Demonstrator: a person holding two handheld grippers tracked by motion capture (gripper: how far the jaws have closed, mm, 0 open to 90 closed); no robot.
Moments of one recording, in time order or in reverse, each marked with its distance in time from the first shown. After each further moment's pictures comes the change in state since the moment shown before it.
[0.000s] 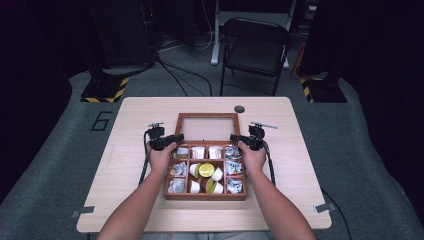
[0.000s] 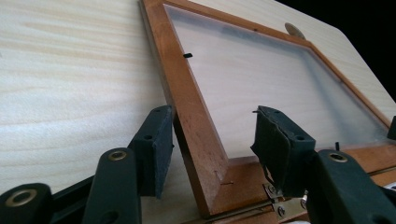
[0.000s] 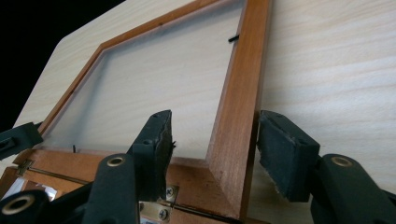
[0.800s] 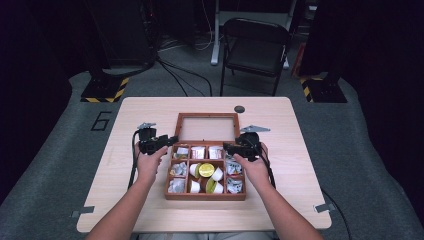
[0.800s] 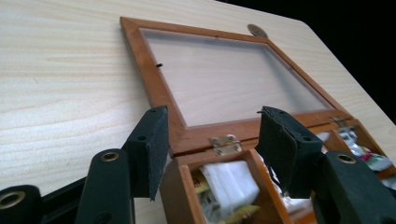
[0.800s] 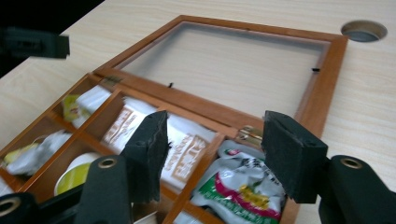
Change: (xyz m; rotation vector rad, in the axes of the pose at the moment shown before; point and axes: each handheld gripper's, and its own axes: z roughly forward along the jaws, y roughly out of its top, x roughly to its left) left arm -0.019 0.005 -0.065 -0.010 -0.064 0.125; right arm 0.064 -0.024 -0.066 -0.016 0.037 -0.493
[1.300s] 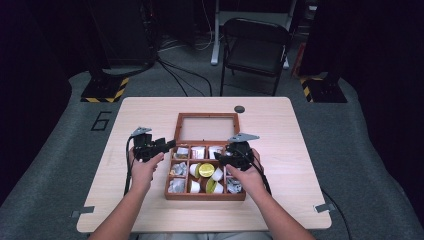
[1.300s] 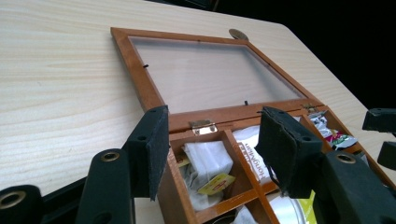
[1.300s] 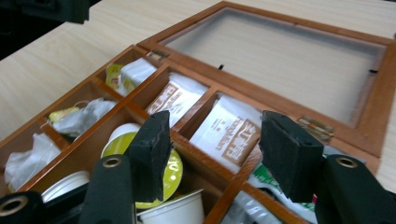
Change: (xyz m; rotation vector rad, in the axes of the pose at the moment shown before) left arm -0.008 -0.012 -0.028 -0.029 -0.022 0.050; right arm 0.036 -0.012 -0.003 0.033 0.056 -0.119
